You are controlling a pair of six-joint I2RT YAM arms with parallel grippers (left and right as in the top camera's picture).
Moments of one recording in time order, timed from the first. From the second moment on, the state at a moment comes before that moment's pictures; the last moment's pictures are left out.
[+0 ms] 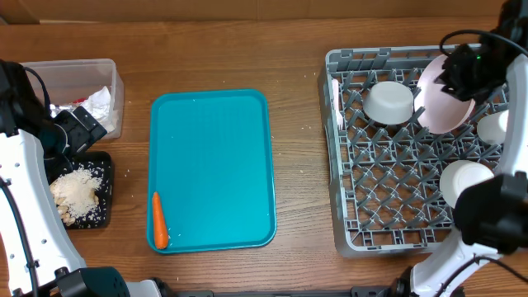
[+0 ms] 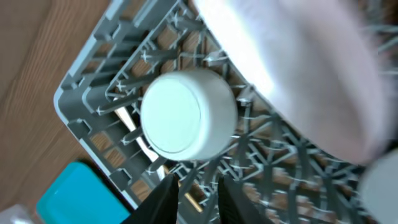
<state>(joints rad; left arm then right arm) 0.44 1.55 1.66 -1.44 0.01 -0.39 -0.29 1.95 2.08 -1.41 -0.24 0.47</state>
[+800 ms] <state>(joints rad) 0.44 1.55 1.66 -1.44 0.01 -0.39 0.33 1.87 2.08 -1.34 -0.21 0.39</state>
